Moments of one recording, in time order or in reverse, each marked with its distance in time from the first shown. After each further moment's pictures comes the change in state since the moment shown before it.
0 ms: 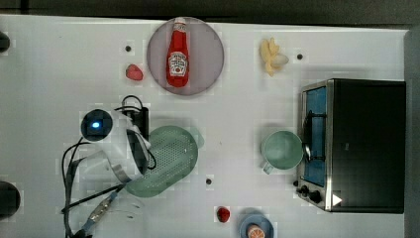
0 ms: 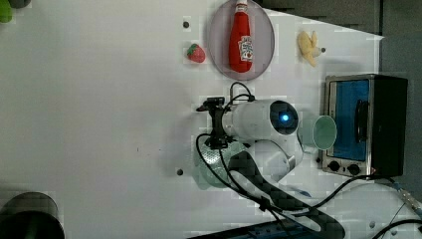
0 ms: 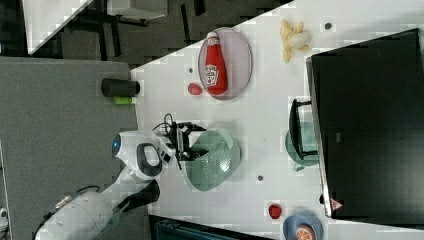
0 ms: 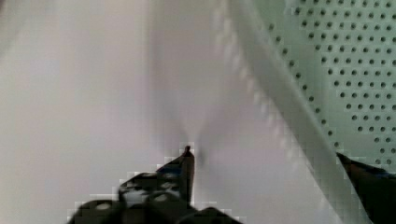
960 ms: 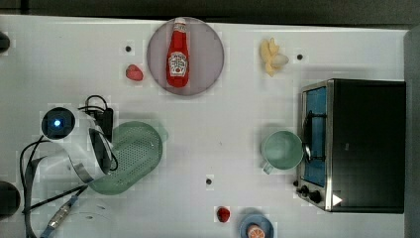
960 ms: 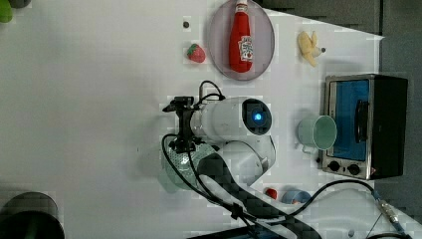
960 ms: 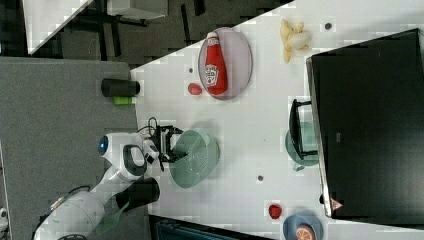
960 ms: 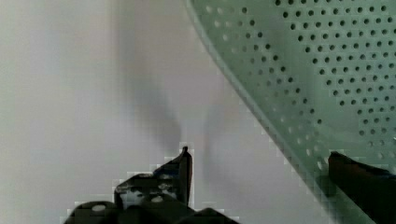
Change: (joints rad) arm 0.125 0.080 0.017 0.164 0.171 -0.037 0.043
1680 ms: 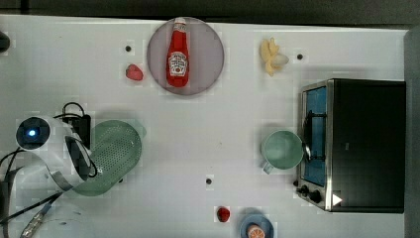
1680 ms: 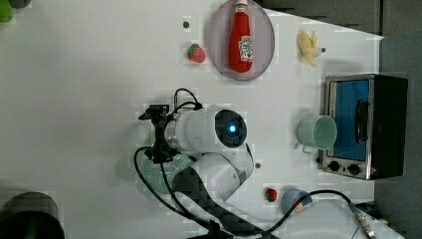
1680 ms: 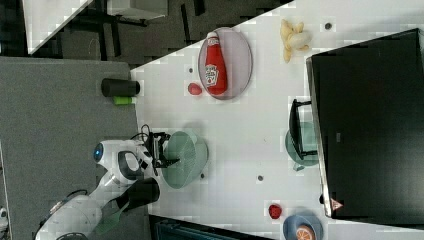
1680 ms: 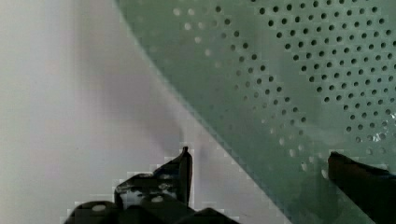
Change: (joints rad) arm 0.099 0.046 0.003 0.065 0.043 0.005 0.023
